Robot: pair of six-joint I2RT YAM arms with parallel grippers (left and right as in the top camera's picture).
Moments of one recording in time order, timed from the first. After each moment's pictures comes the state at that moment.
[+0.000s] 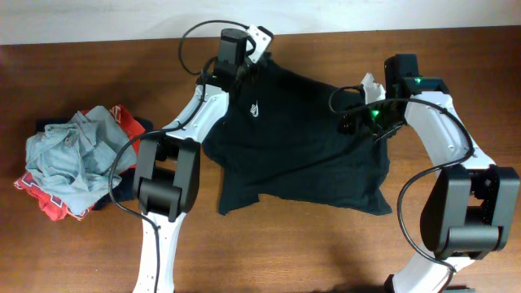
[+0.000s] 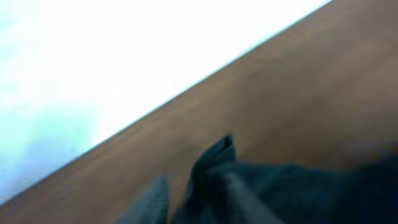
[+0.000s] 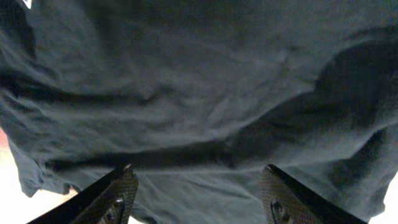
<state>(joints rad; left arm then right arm) -0.34 2.41 1.92 -0.04 0.05 0.29 -0.04 1.90 1.47 -0.96 -0.36 0.00</state>
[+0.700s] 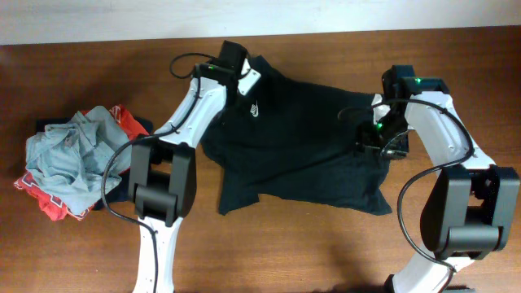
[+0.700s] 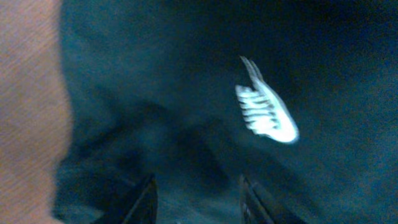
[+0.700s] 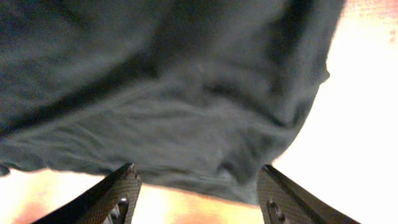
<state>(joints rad) -0.35 2.35 1.98 -0.88 0.00 0.28 -0.04 1.90 1.47 -1.21 -0.14 0.12</state>
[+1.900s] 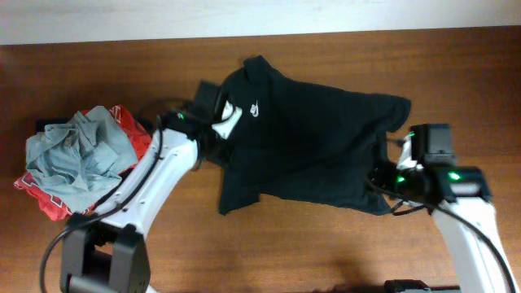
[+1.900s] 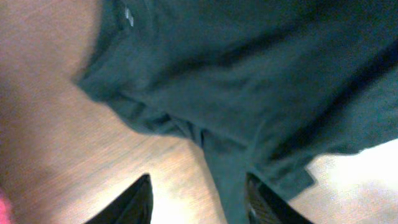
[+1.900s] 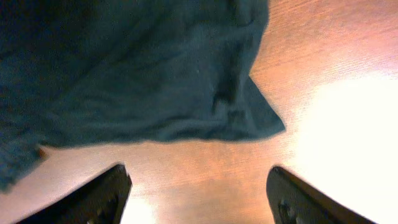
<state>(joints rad) -0.37 1.72 1.32 -0.85 0.03 0.10 -0.04 1.17 0.95 -1.03 -0.11 0.35</state>
